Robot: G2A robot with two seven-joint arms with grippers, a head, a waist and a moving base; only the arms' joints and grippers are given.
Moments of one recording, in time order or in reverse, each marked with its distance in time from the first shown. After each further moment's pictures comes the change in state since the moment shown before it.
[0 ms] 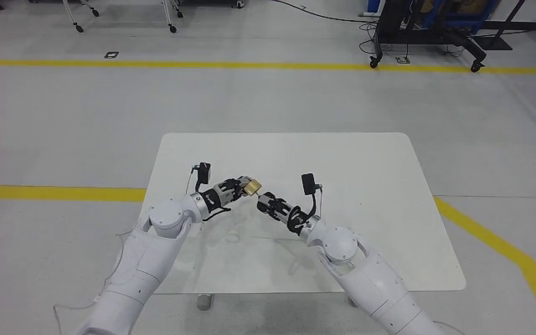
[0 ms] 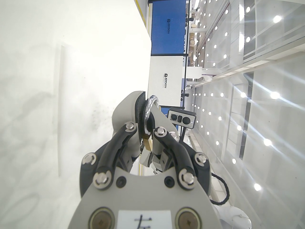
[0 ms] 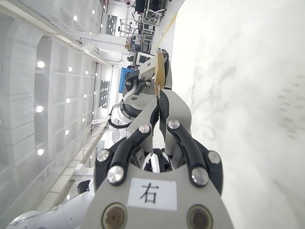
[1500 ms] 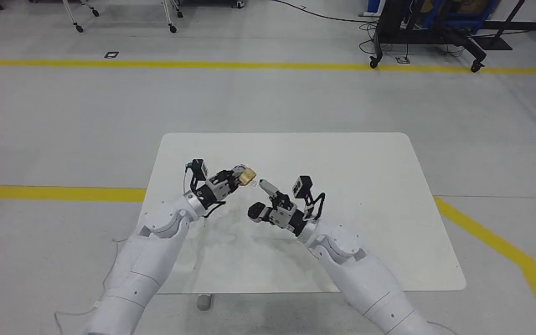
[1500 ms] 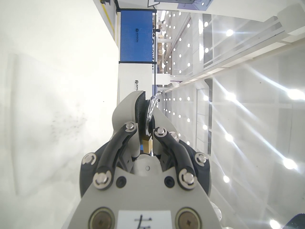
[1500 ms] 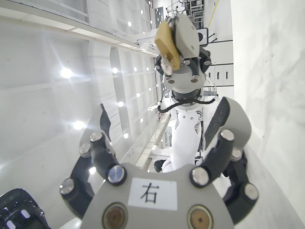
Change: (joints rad) left arm 0.037 -0.016 -0.063 -0.013 -0.203 -0.106 -0.022; right arm 0.012 -0.049 0.020 0.079 0.527 -0.090 0.250
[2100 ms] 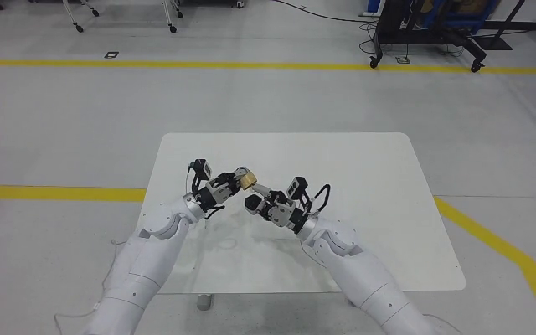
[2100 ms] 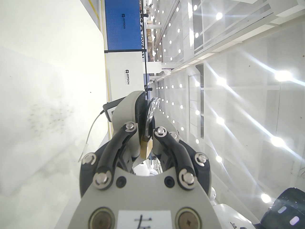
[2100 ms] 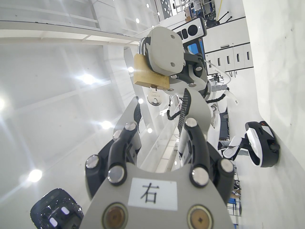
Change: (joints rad) left arm 0.008 -0.001 -0.007 -0.004 -0.037 -0.050 -0.087; right arm 0.042 -0.021 -0.003 0.091 0.169 0.046 0.103
